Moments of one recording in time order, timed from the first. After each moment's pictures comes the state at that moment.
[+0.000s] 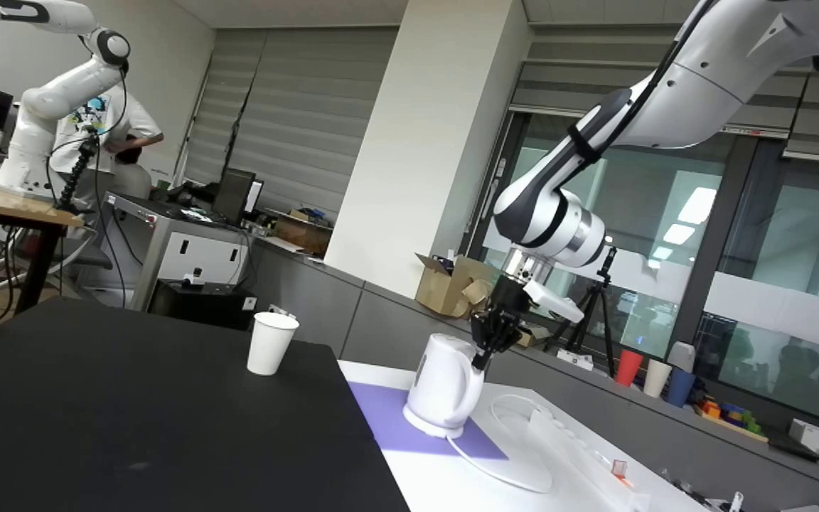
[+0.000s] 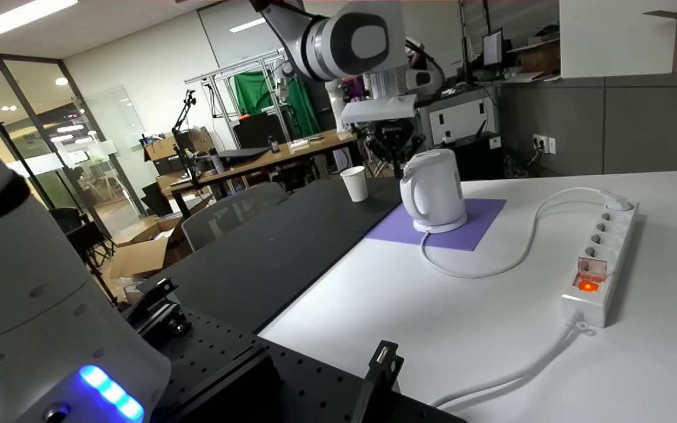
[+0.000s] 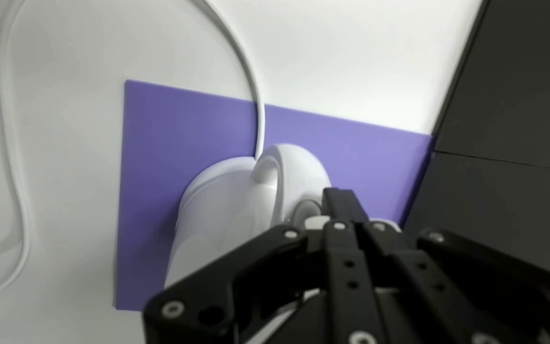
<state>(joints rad) -0.29 0.49 0.11 -2.05 0.18 2.59 -0.46</state>
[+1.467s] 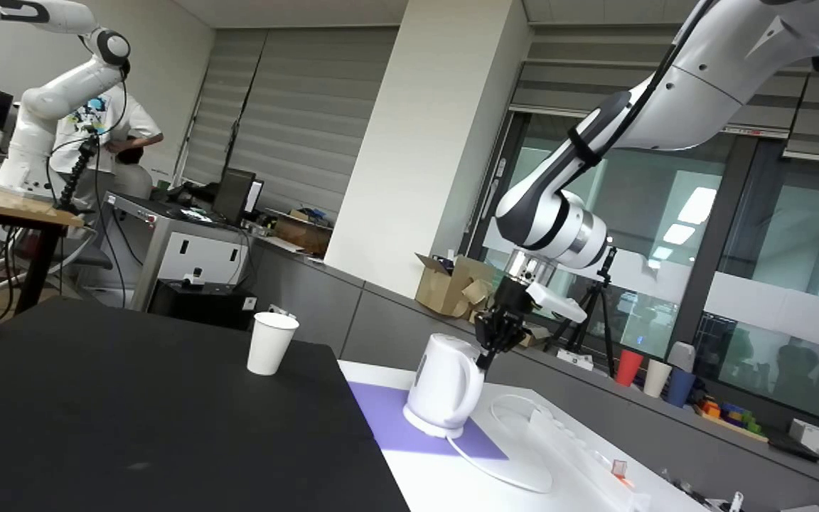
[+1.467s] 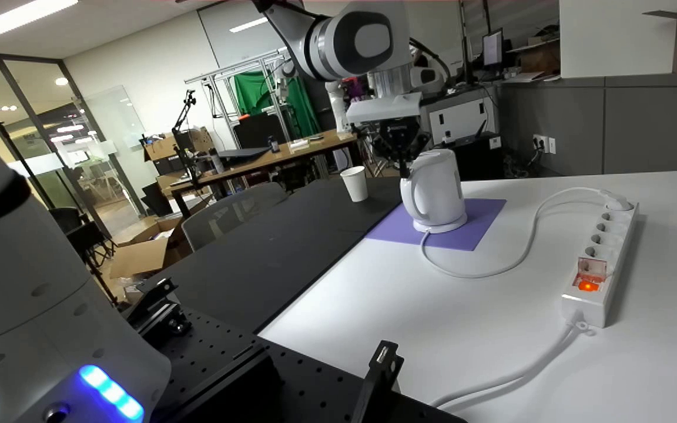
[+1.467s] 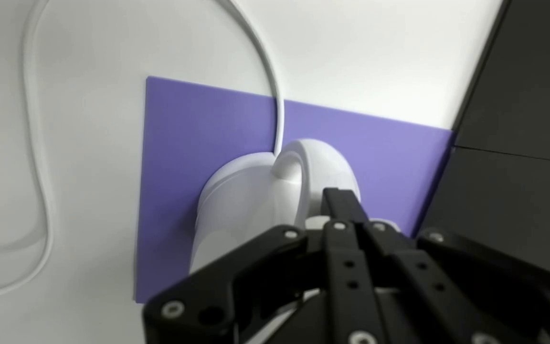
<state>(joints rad) -0.27 0.49 0.07 -2.04 0.17 2.61 -0.46</state>
